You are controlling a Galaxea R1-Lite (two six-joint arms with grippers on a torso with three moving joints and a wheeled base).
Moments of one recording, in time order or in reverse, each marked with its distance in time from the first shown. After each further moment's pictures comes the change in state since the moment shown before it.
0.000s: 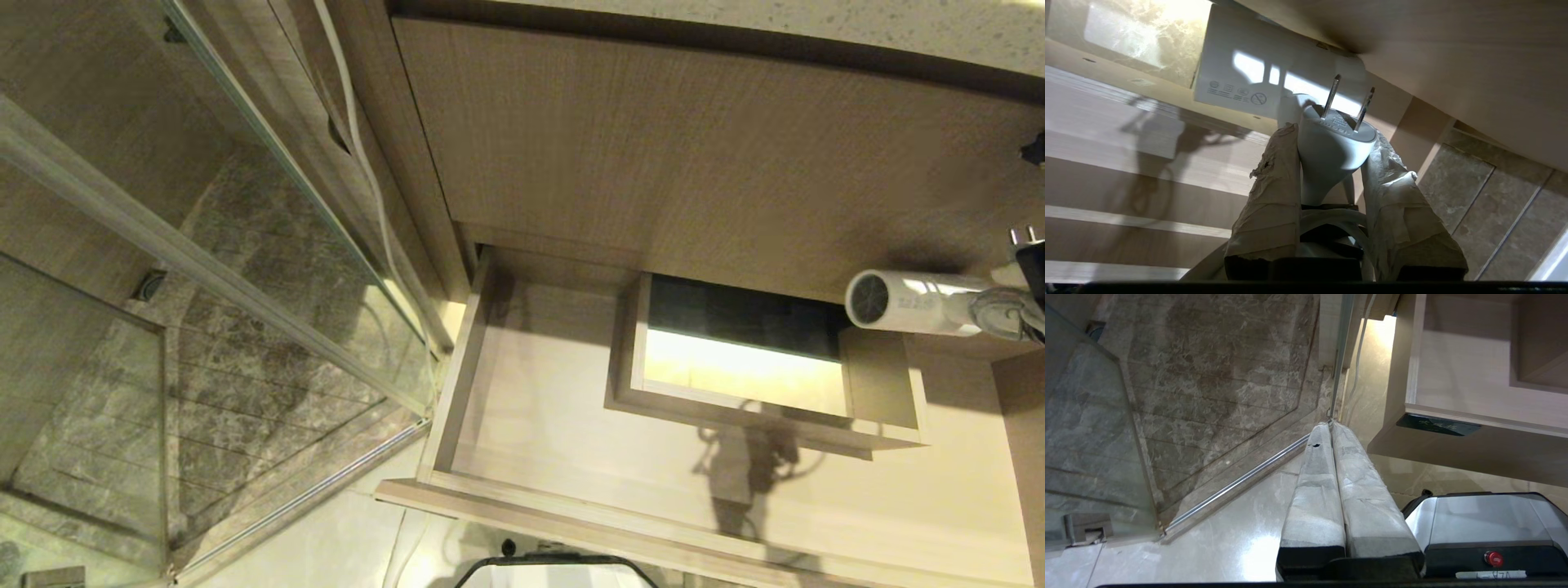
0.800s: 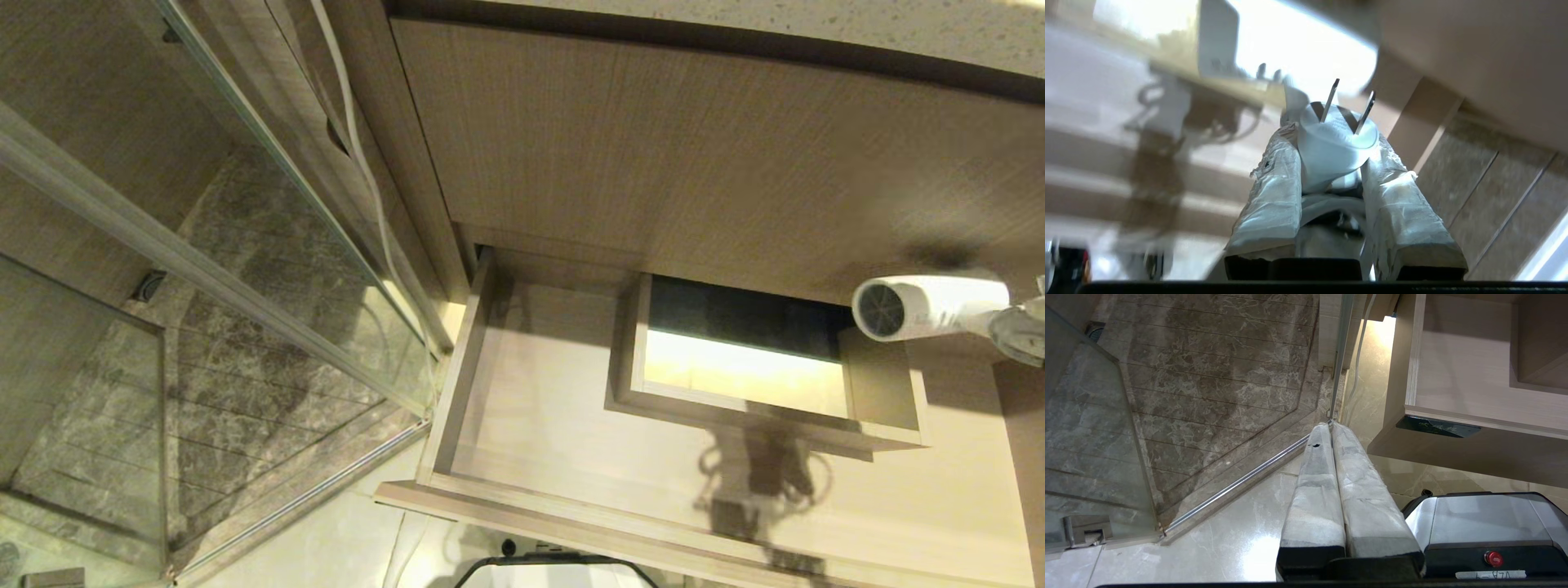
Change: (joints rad) left arm 0.000 0.000 0.000 -0.001 0.001 0.000; right arm 0.002 -0.146 0.123 0.055 0.011 -0.014
